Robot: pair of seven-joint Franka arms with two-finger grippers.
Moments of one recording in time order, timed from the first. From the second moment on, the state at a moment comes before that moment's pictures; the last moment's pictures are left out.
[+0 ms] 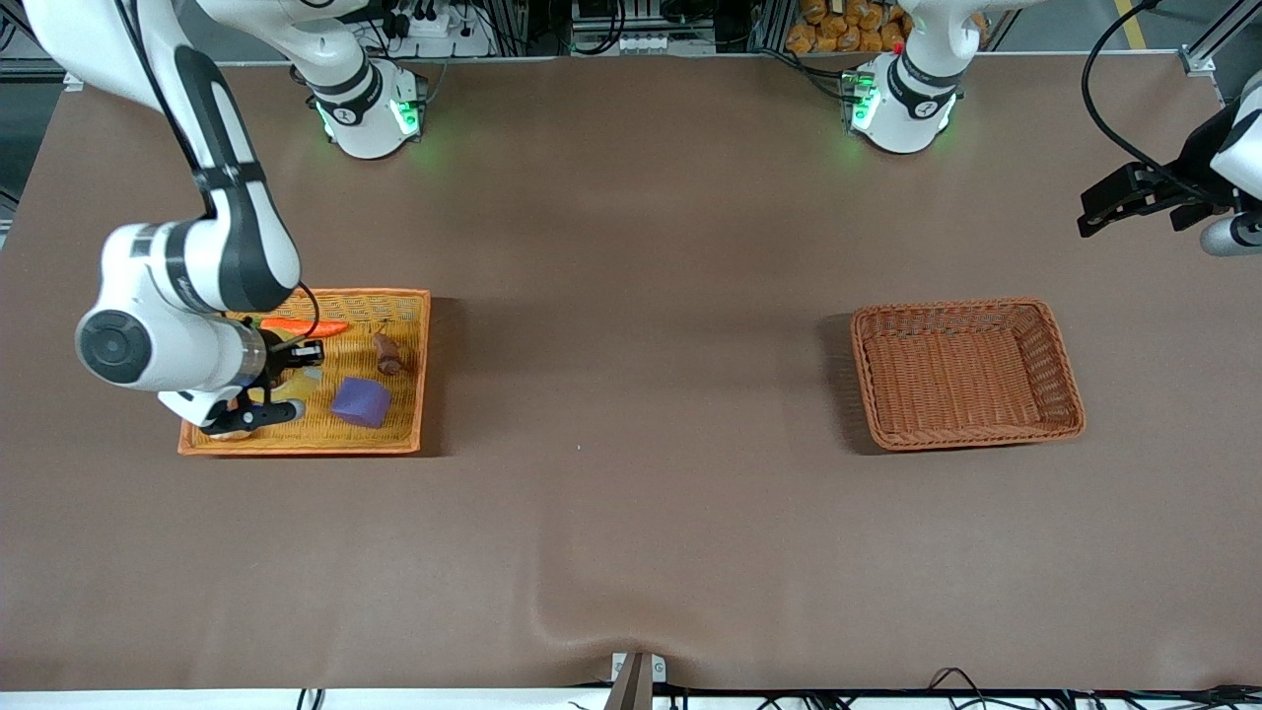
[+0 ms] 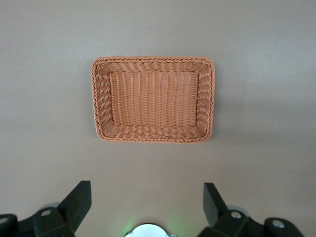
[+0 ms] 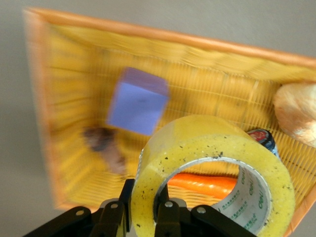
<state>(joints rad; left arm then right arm) 0.09 -0.02 -0.15 -1.52 0.02 1.43 -0.12 0.19 0.33 -0.10 -1.76 0.07 1.80 -0.14</state>
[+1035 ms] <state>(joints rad) 0.09 -0.02 -0.15 -1.52 0.02 1.43 -0.12 0.83 0.73 -0.05 -1.37 0.22 2.16 0.66</state>
